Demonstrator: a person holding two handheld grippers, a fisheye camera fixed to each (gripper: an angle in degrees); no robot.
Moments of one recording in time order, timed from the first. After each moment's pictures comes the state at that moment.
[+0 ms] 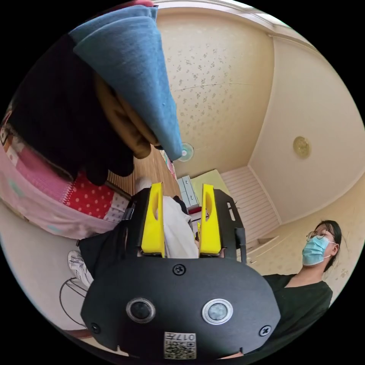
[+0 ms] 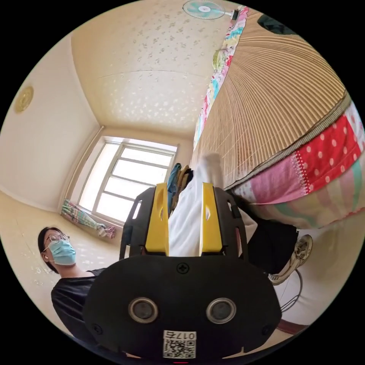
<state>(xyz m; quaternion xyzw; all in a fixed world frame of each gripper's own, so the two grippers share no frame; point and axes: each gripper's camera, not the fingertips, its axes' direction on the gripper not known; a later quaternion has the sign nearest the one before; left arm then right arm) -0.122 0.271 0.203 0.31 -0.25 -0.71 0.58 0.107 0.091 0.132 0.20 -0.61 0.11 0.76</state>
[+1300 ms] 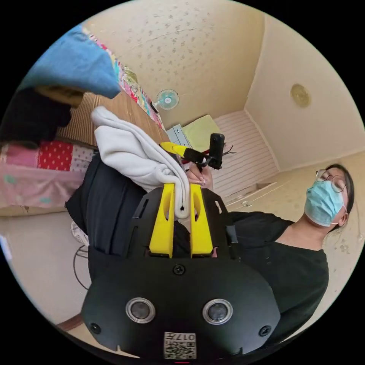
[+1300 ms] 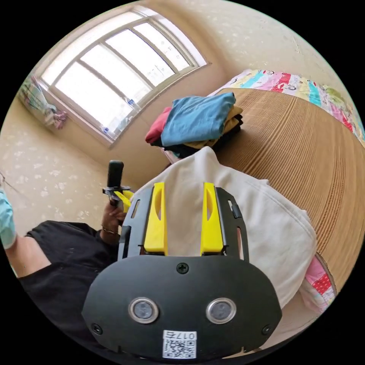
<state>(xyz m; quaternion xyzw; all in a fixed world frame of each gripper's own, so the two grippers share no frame) 0.046 0.151 0.302 0.08 -0.12 -0.68 0.72 -0.383 0.027 0.005 0.04 -0.42 -0.28 0.86</state>
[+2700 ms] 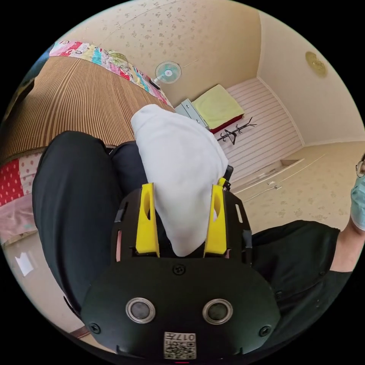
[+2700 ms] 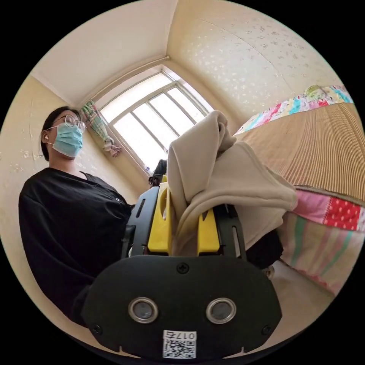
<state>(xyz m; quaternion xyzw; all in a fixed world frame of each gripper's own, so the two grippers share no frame) 0.092 0.252 0.599 -0.03 -0.09 -0.70 0.70 0.070 0.227 0.078 0.23 -0.54 -0.20 0.79</state>
